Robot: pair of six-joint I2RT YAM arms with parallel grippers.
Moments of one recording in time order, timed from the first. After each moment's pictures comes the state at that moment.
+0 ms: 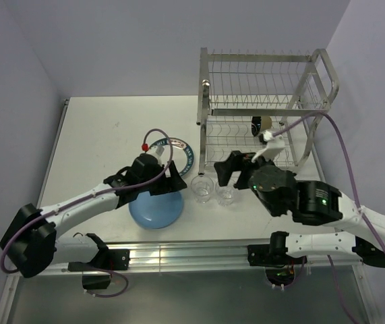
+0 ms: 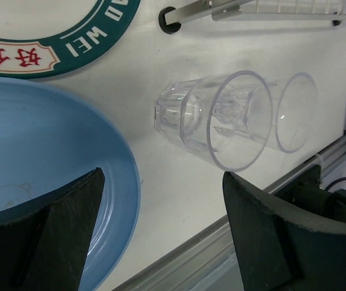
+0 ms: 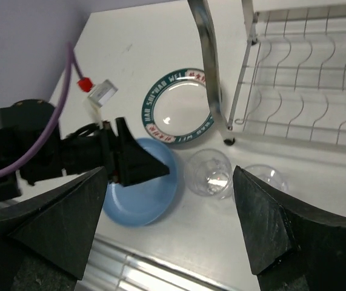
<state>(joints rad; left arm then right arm) -0.72 1.21 0.68 -0.14 0.11 -0.83 1.28 0.90 1.27 -0.78 0.87 0.67</state>
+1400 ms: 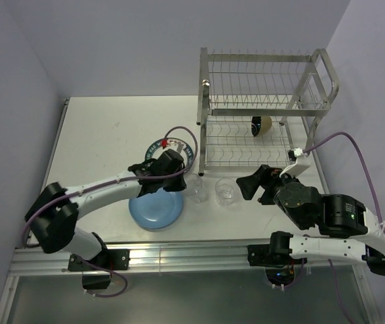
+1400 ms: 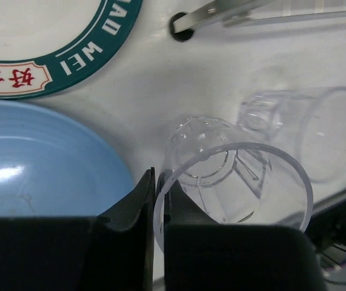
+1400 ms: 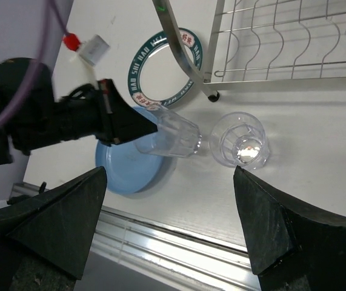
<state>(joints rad) -0.87 1.51 0.96 -0.32 -0.11 -0.80 1.28 0.60 1.09 -1.03 0.81 0.96</state>
